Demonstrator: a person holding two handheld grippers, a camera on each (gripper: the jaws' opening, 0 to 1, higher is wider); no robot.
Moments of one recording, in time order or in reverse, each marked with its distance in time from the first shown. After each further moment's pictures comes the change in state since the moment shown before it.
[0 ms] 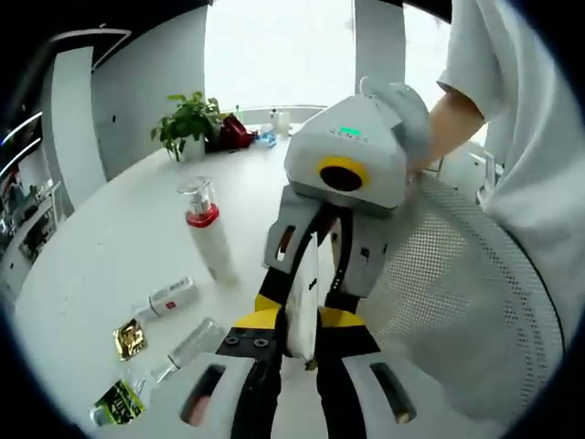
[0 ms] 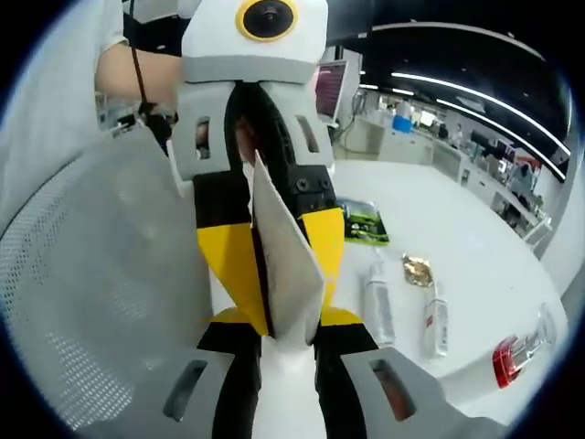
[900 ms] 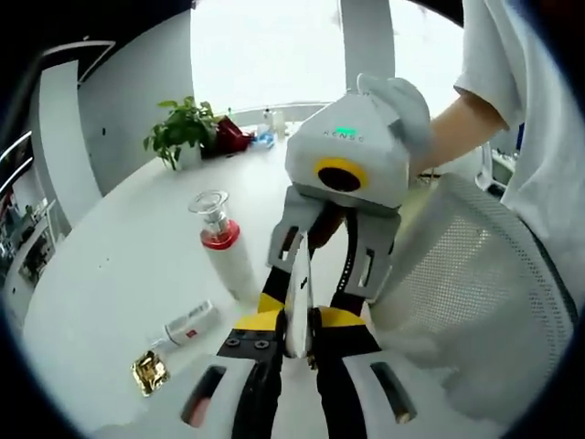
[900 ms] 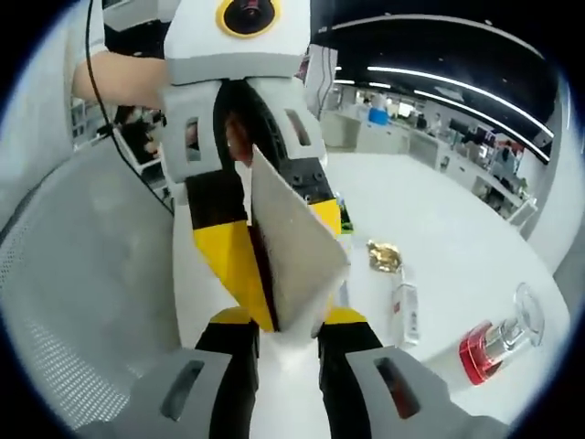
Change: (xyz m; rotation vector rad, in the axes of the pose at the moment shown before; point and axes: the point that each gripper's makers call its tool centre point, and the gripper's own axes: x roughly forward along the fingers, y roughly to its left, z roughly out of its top) left arm 0.021 0.040 0.015 0.061 0.001 -0.018; right arm -0.009 -0.048 -0.020 0.081 0.036 -0.110
